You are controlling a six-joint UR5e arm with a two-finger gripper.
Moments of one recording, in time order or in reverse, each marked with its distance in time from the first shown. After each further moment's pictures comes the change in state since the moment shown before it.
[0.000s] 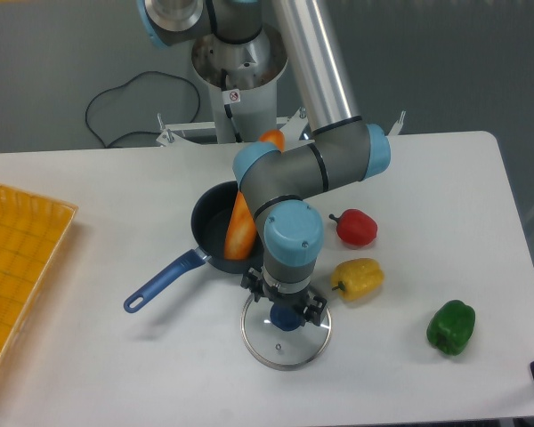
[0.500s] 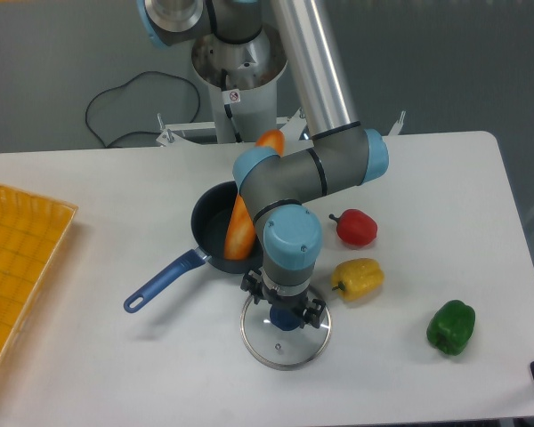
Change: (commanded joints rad) arm 0.000 -0.011 -0.005 0.006 0.000 0.000
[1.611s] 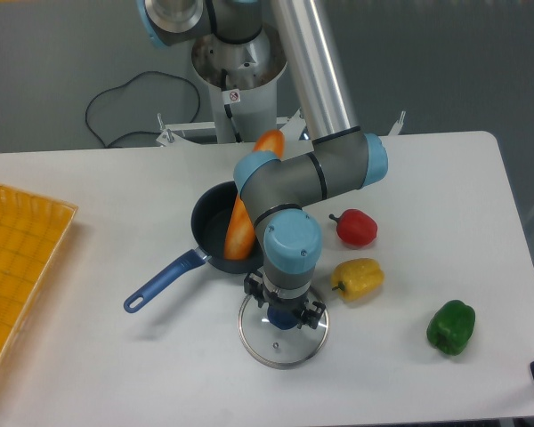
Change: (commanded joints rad) arm 0.000 -0.009 0.000 0.003 0.006 0.006
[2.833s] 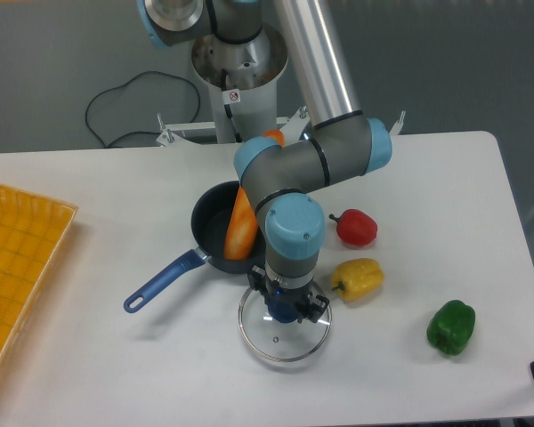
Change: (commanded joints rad) arm 0.011 0.071 0.002 -0.017 0.005 0.043
